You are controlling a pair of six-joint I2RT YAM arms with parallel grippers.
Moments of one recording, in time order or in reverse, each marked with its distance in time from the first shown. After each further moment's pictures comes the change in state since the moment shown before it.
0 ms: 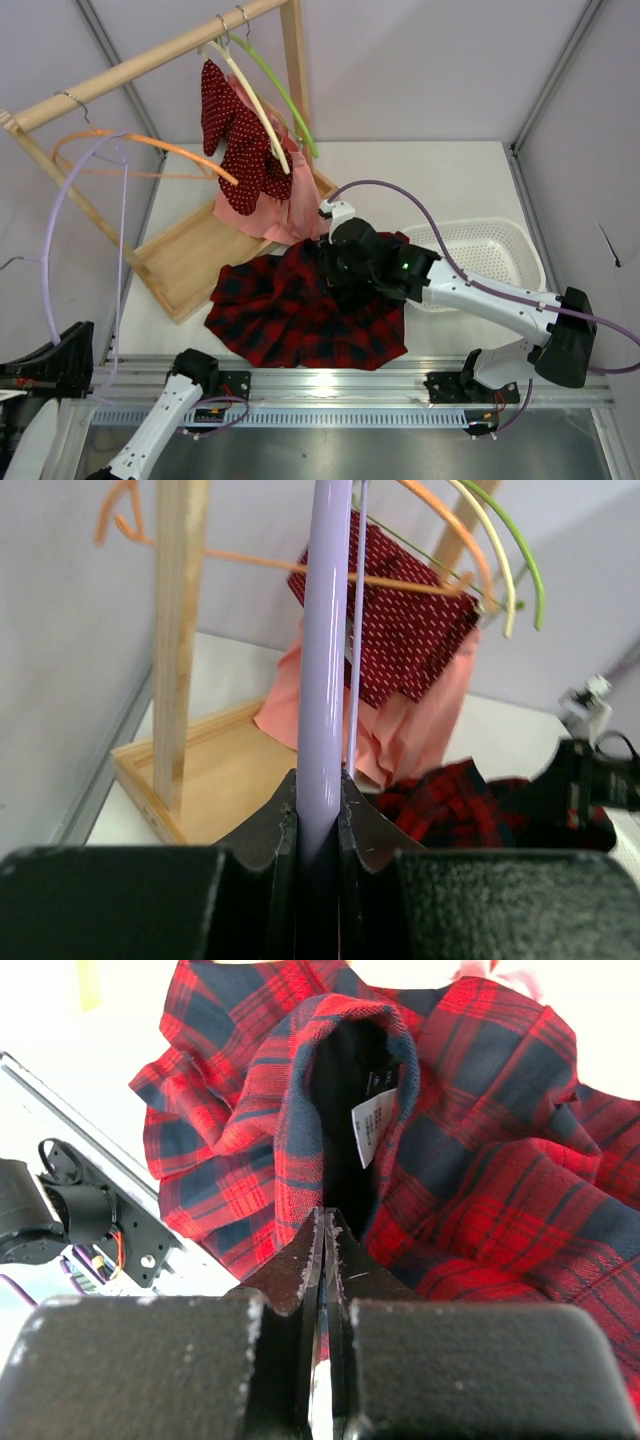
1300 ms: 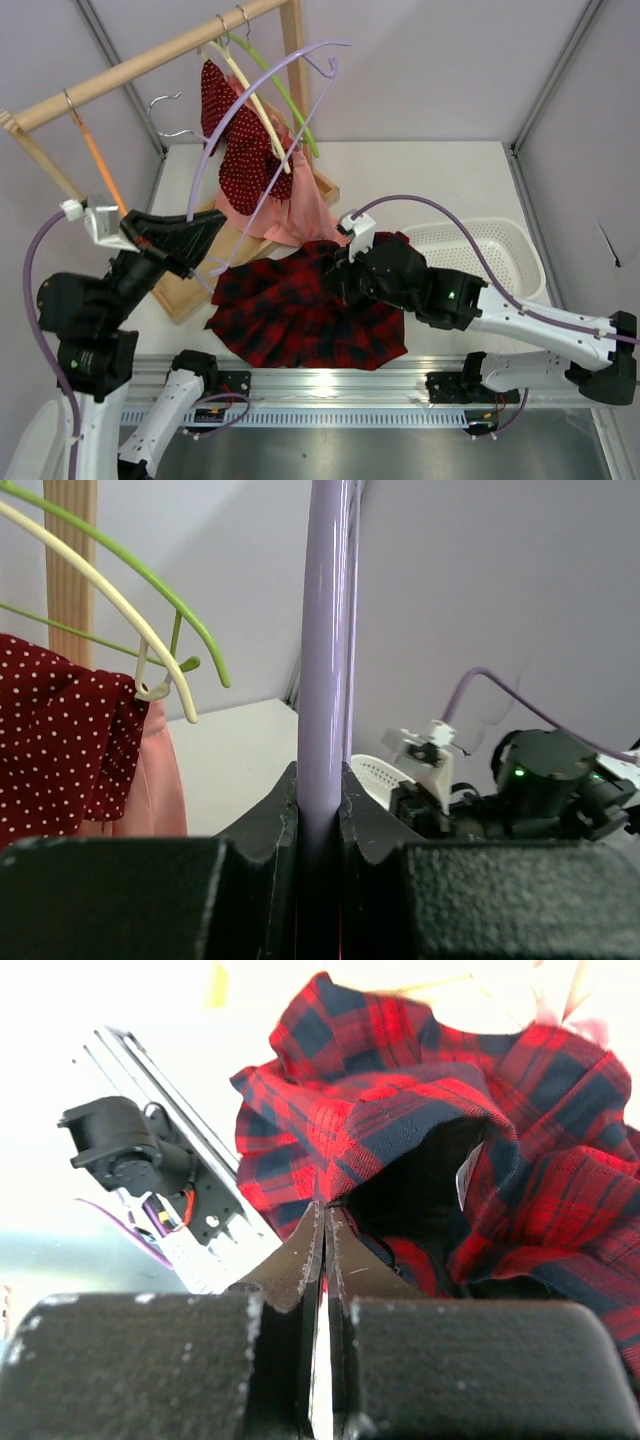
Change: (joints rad) left arm 0.169 0.247 -0.505 0.983 0.876 -0.261; right arm 0.134 -0.248 -0.098 0.061 0.029 -0.049
